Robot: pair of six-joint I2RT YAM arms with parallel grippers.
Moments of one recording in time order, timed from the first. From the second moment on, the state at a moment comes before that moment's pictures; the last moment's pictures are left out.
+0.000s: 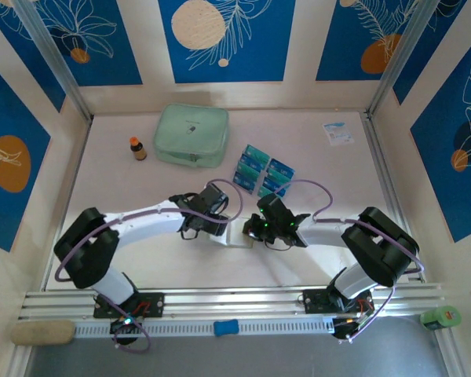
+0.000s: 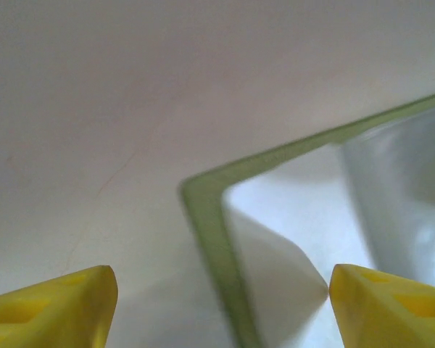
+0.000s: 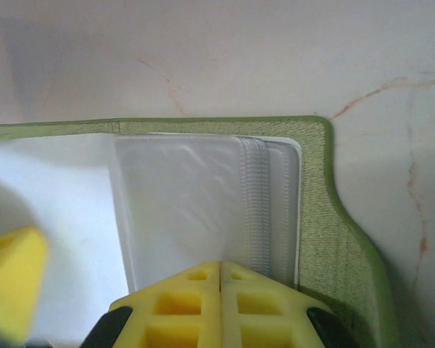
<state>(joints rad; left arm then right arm) -0.85 1.54 0.94 -0.53 -0.18 -0.39 0.75 1.51 0.53 0.10 -0.24 1.06</state>
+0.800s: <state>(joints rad) -0.85 1.47 0.82 0.03 0.23 -0.91 0.75 1.51 0.53 0.10 -0.24 1.06</state>
